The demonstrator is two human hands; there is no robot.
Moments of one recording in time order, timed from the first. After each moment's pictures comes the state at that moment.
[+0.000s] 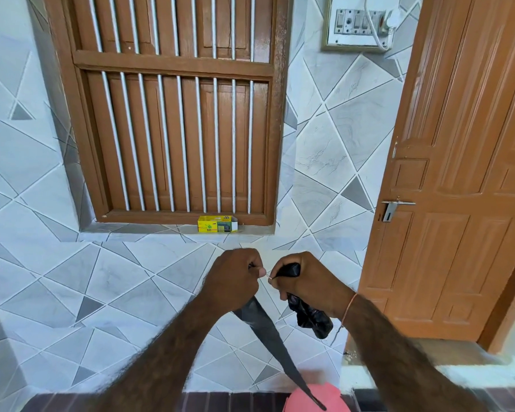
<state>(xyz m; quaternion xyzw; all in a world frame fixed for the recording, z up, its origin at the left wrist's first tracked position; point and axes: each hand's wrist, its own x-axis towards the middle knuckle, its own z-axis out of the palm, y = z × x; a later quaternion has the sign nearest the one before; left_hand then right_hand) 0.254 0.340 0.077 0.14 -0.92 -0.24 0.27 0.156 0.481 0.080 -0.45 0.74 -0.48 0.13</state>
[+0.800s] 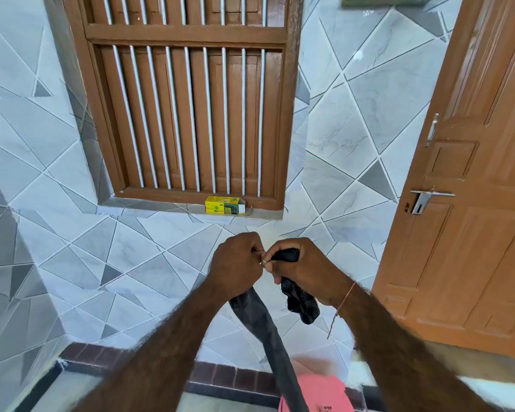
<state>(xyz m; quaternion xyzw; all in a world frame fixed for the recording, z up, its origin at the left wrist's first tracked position) 0.194 0.378 0.066 0.26 -0.89 -0.23 0.28 0.092 0.494 0.068 -0.51 0.63 -0.54 0.21</state>
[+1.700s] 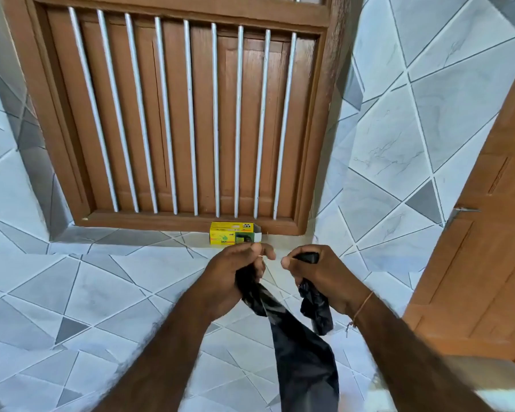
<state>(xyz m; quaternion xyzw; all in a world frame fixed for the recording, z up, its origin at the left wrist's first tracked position) 0.146 0.139 0.057 -0.01 -0.59 -0.79 0.16 0.025 0.292 0.064 -0.37 0.68 -0.60 0.18</state>
